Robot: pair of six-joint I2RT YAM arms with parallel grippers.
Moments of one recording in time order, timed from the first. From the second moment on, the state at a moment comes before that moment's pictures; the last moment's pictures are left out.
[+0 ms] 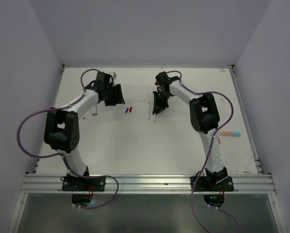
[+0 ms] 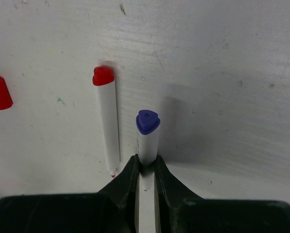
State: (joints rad) left arm -0.25 1.80 1.30 -0.43 0.20 -0.37; right arm 0.44 2.32 1.89 -0.89 -0.26 0.45
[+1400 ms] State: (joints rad) left arm -0.04 1.93 1.40 -0.54 -0.18 -0.35; right arm 0.43 2.04 1.81 -0.92 -0.23 0.40
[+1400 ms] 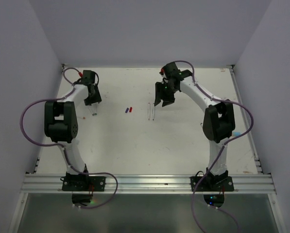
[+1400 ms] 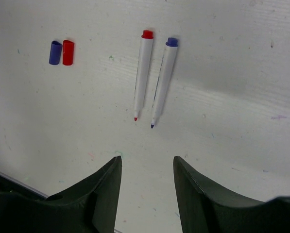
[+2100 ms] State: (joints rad) left arm -0.04 2.04 1.44 -0.50 -0.11 -0.31; right arm 0.43 1.93 1.69 -0.92 -0.21 0.38
